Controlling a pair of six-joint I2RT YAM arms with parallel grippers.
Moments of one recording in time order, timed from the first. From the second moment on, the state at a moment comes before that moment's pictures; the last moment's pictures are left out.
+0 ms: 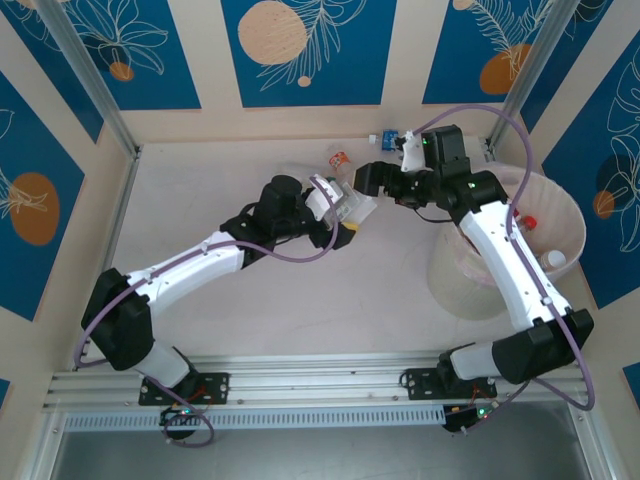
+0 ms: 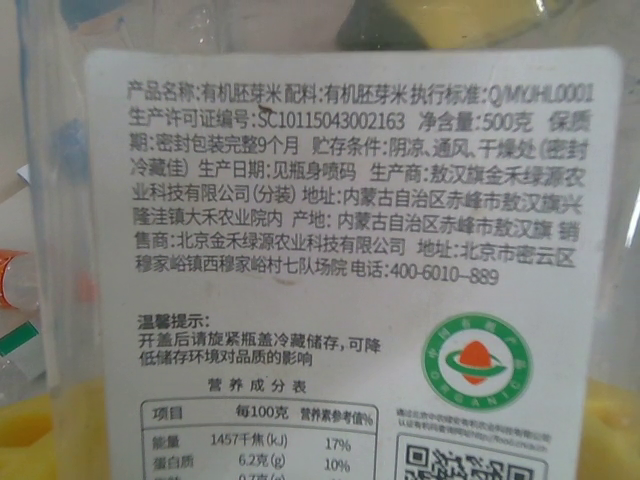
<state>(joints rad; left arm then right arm) -0.77 1.53 1.19 -0.07 0.30 0.11 0.31 1.38 1.51 -0.86 -0.47 0.47</state>
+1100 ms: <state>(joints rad) -0.77 1.48 1.03 0.12 0.08 0.02 -0.28 0.86 1.51 -0.96 -0.13 0.39</state>
